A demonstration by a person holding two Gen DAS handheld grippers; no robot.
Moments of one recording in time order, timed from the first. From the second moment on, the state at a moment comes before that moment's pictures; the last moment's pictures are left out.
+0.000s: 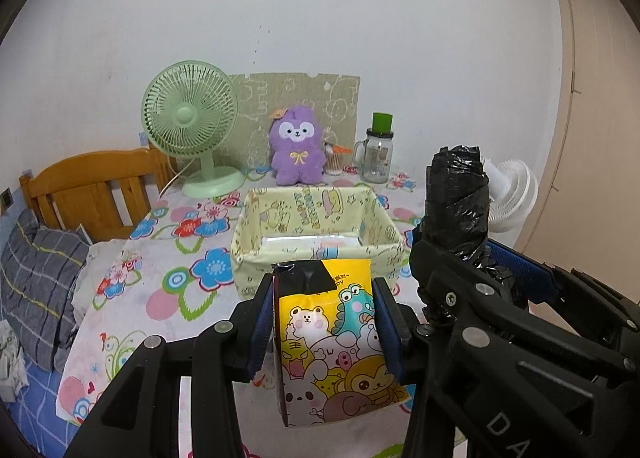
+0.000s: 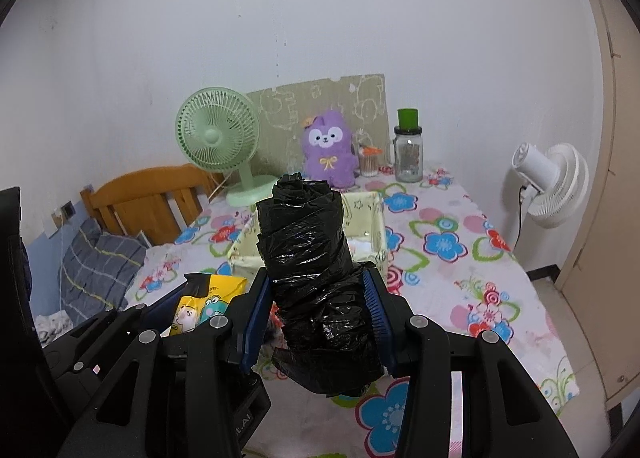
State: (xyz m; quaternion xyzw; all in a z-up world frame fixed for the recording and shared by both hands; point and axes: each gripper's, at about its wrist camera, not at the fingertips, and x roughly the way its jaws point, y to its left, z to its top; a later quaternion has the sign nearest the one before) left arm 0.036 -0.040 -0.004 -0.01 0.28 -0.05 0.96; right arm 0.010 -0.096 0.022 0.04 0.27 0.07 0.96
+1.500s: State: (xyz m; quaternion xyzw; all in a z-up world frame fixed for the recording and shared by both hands) left arm 0.182 -0.020 0.003 -0.02 0.29 -0.06 0.95; right arm 0.163 -0.086 0.027 0.04 0.28 0.06 0.96
